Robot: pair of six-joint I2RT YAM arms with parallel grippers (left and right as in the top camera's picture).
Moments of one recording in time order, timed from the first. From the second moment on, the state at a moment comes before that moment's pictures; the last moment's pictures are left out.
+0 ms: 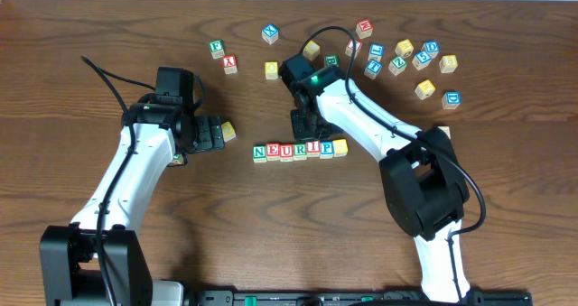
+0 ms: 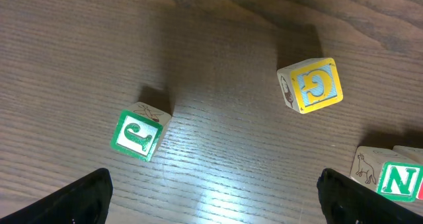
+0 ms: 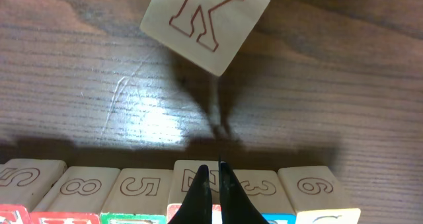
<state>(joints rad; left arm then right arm) -0.08 1.57 1.08 -0.80 -0.05 -0.25 0.60 2.20 1.73 -1.03 0.05 0.46</state>
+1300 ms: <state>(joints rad) -0.08 1.57 1.08 -0.80 -0.05 -0.25 0.60 2.20 1.73 -1.05 0.04 0.46</state>
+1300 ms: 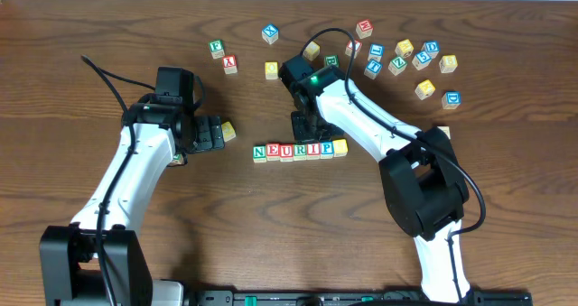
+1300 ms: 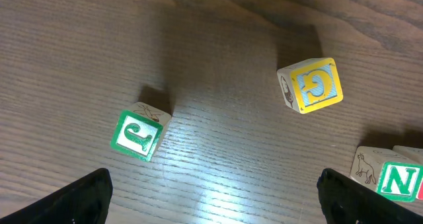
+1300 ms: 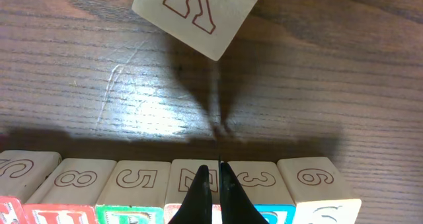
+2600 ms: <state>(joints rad) -0.08 1.57 1.08 -0.80 -0.05 -0.25 0.50 2.20 1.73 -1.07 0.11 0.46</state>
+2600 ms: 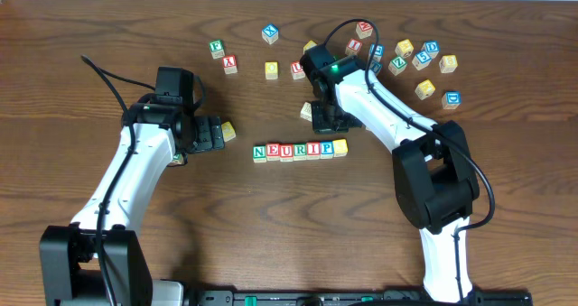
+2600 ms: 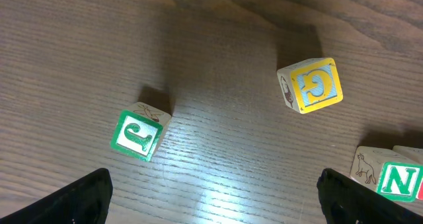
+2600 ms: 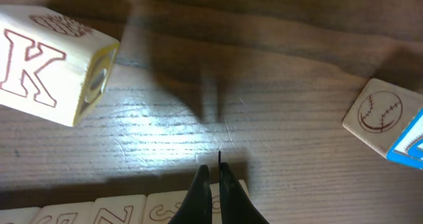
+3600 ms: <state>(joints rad) -0.08 1.57 1.08 -0.80 -0.05 -0.25 0.50 2.20 1.73 -1.15 0.11 0.46</state>
